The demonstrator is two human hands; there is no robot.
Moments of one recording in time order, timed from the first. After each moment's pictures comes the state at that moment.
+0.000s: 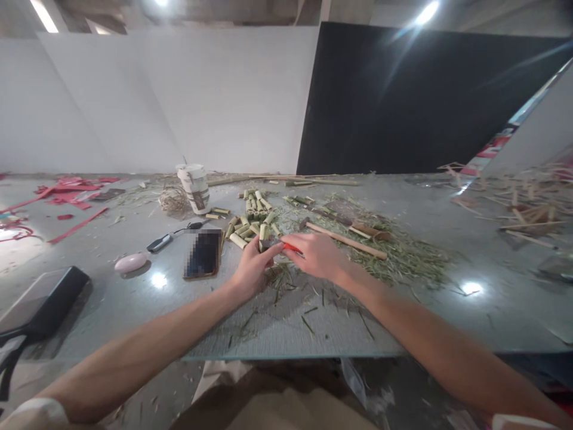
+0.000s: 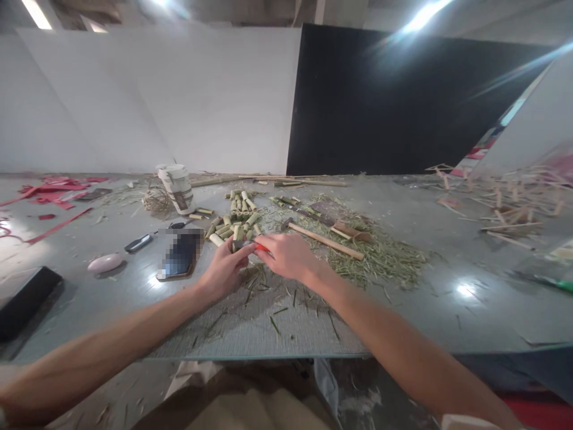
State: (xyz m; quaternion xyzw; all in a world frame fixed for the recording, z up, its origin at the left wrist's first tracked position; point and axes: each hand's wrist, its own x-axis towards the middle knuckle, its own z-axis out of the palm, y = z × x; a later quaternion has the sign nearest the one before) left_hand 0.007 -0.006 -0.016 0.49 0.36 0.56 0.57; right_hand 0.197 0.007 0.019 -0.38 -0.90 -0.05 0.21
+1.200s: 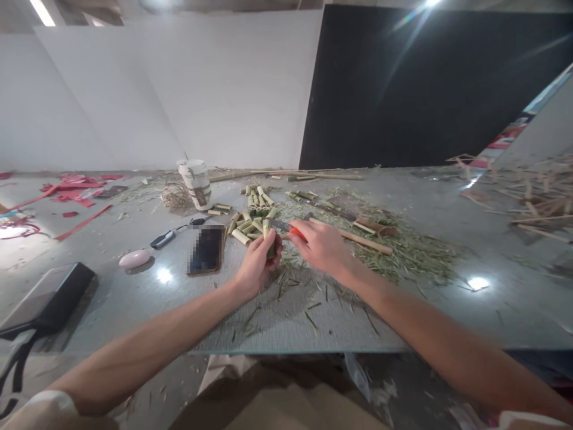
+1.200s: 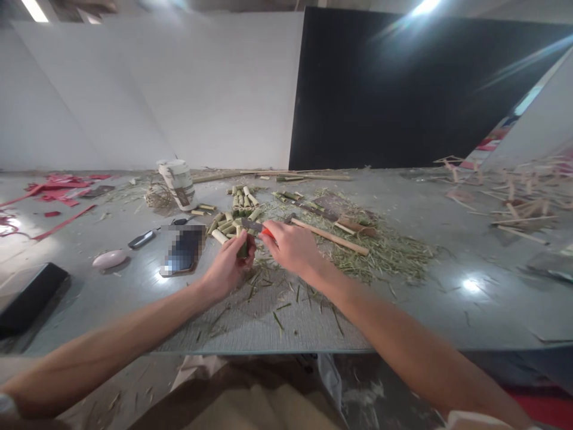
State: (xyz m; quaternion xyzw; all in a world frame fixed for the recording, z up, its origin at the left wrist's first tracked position) left_hand 0.008 -0.010 -0.018 0.43 0.34 0.54 0.64; right_hand 0.194 0.007 0.018 -0.43 -0.86 -0.08 0.28
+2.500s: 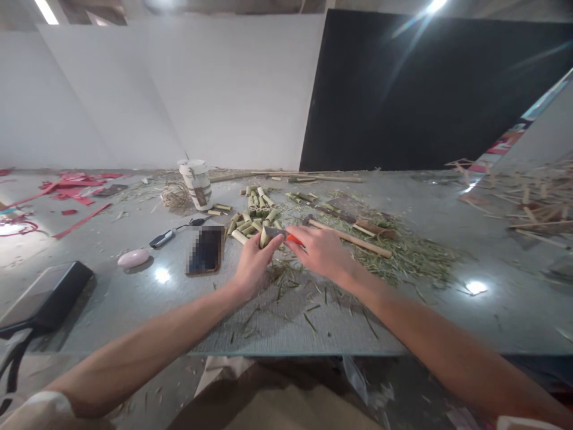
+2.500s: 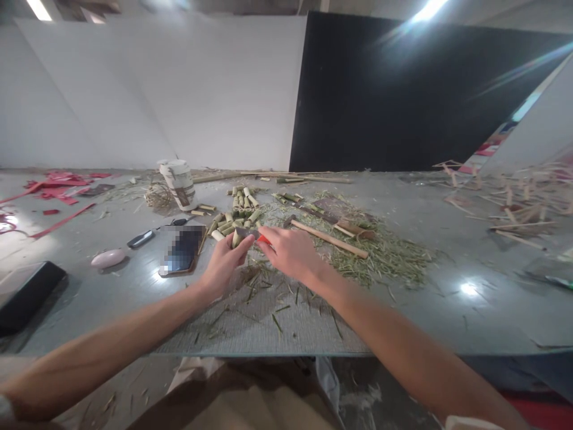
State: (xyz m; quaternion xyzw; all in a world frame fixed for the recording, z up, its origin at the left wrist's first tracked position) left_hand 0.005 -0.011 -0.011 0.52 0.41 0.56 0.50; right_hand 0.192 0.002 0.021 -0.40 -0.87 -0.09 0.26
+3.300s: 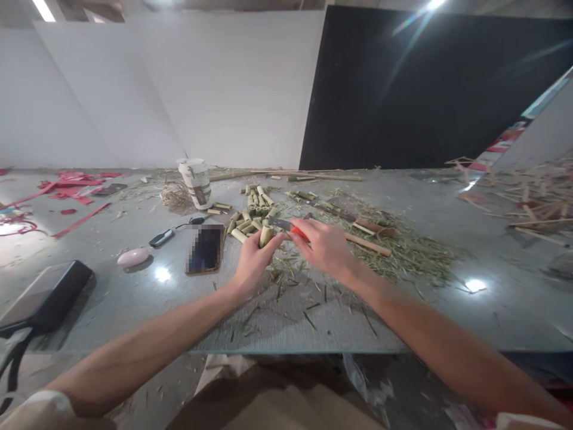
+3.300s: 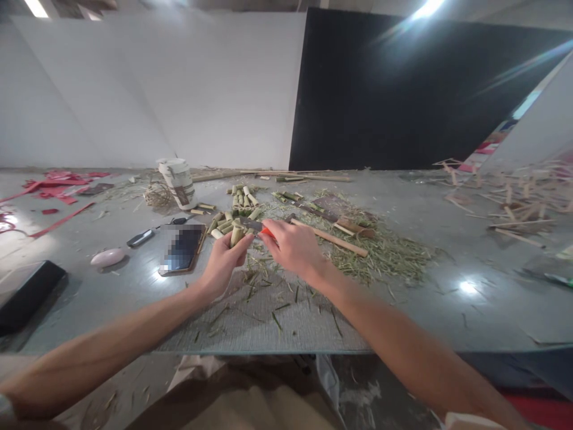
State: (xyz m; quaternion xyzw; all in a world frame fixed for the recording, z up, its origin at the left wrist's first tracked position) left_hand 0.005 -0.015 -0.006 0.53 0.41 0.56 0.49; right_hand 0.196 0.000 0.026 -0.41 -0.86 -0.10 0.29
